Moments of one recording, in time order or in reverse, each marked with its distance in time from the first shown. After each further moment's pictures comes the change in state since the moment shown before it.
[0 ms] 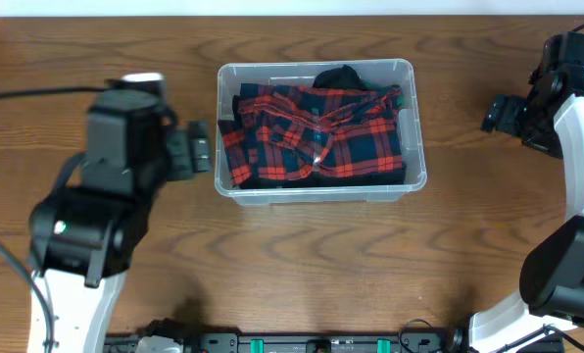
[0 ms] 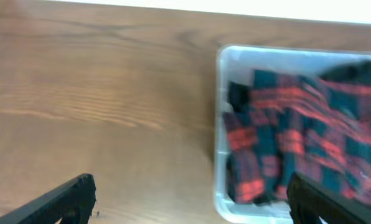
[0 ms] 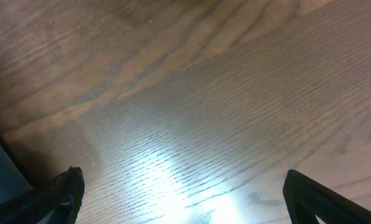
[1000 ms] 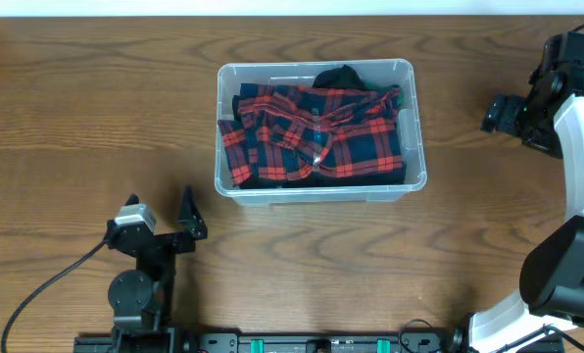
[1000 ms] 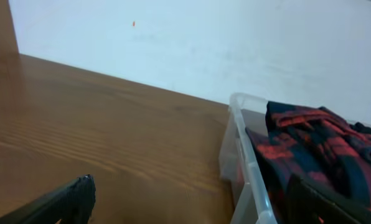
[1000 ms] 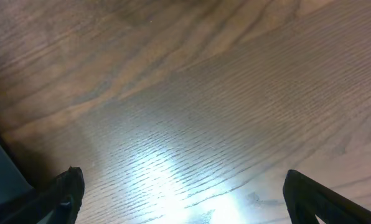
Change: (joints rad) left arm 0.185 -0.990 -1.291 0.945 0.164 -0.019; right arm 0.000 0.000 0.000 0.000 0.000 0.000
